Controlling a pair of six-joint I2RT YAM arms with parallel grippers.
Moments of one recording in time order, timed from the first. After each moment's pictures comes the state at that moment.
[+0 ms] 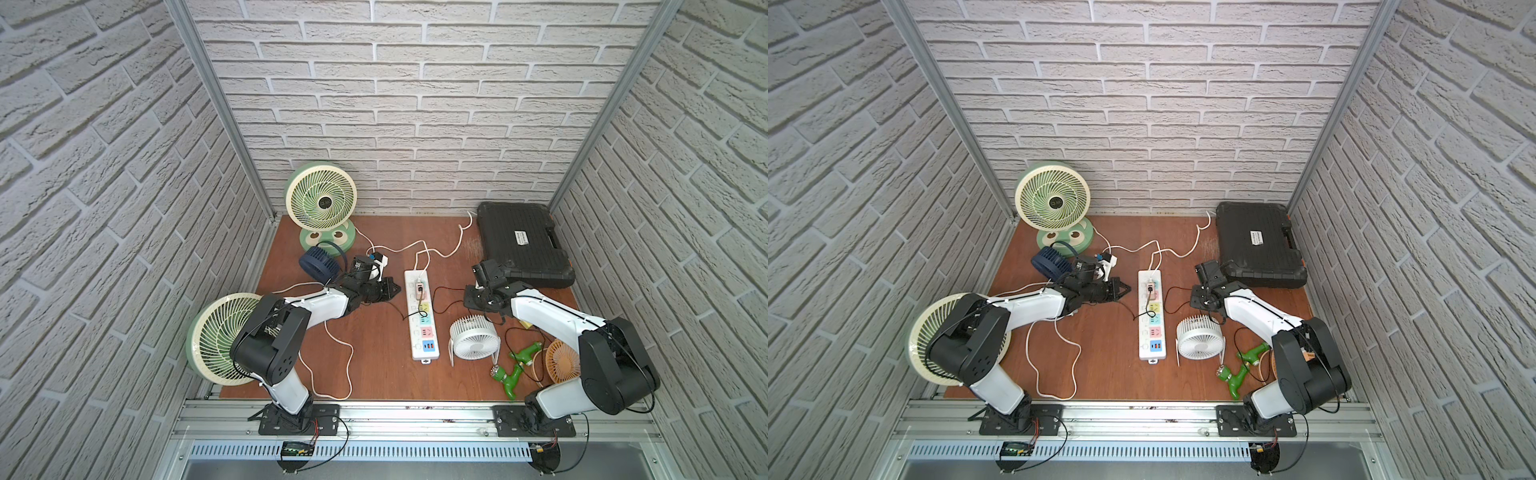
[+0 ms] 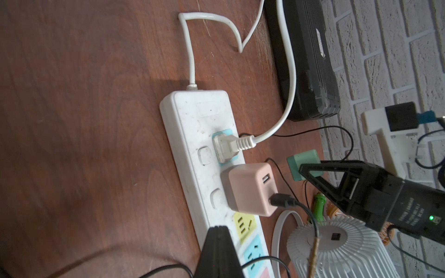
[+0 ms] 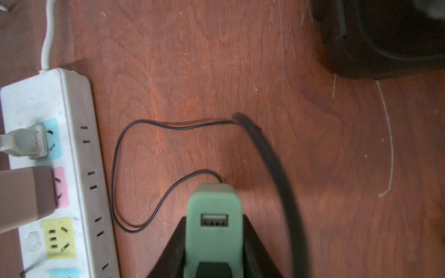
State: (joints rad) left arm -0.37 1.66 0.81 0.14 0.50 -0.62; right arm 0.32 1.48 0.85 -0.45 0.10 0.57
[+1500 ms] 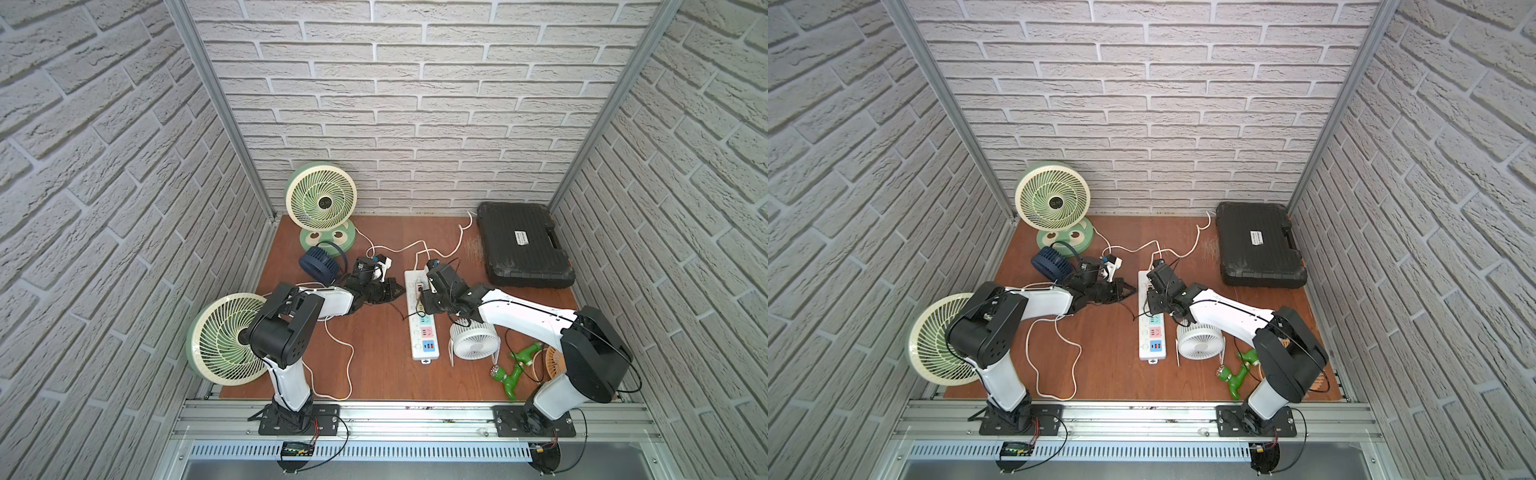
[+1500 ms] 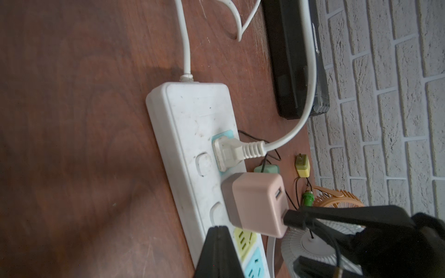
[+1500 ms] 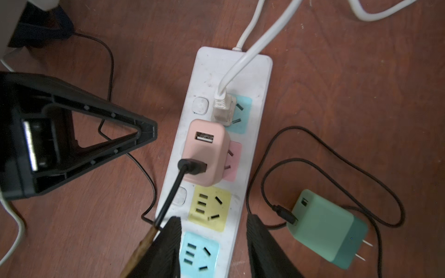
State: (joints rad) left arm -0.37 1.79 0.83 0.27 0.61 -0.68; right arm 0.68 1.62 1.01 -0.36 0.14 0.46
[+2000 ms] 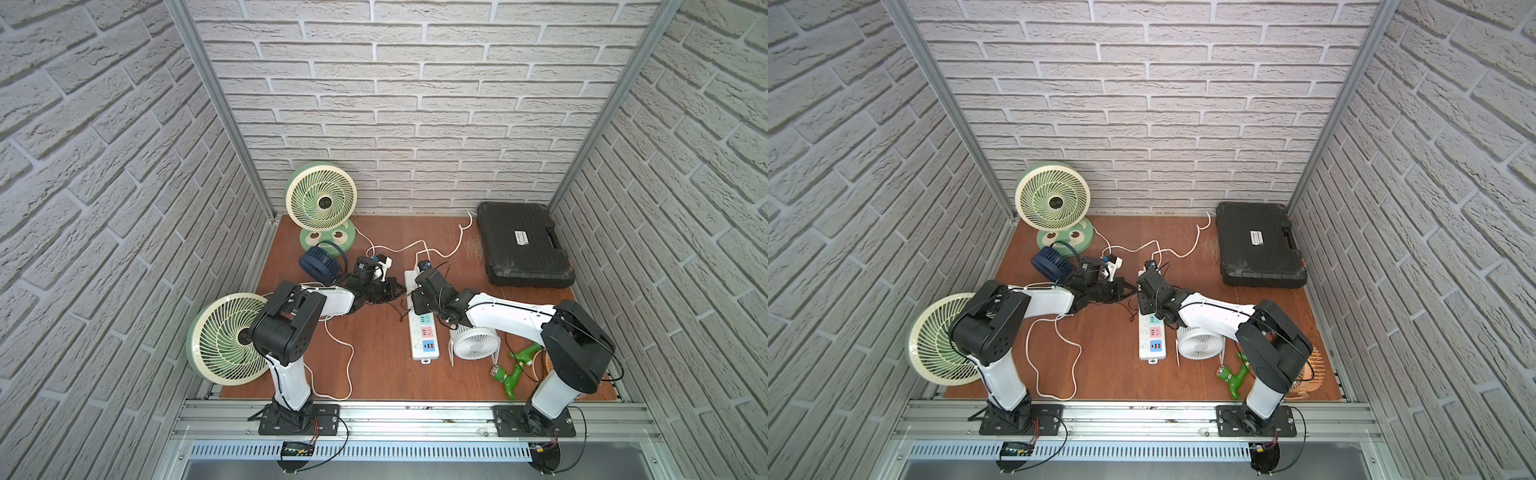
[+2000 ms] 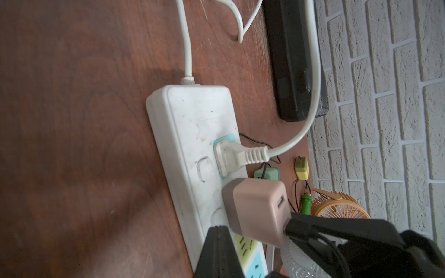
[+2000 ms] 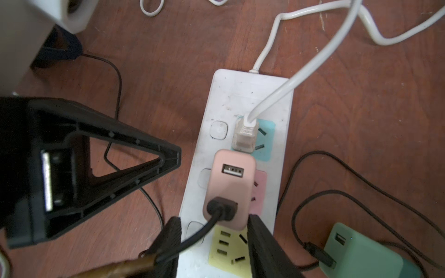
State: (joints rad) left arm -0.37 1.81 0.84 0.29 0.61 -0.69; right arm 0.75 1.69 1.00 -0.20 0.27 0.50
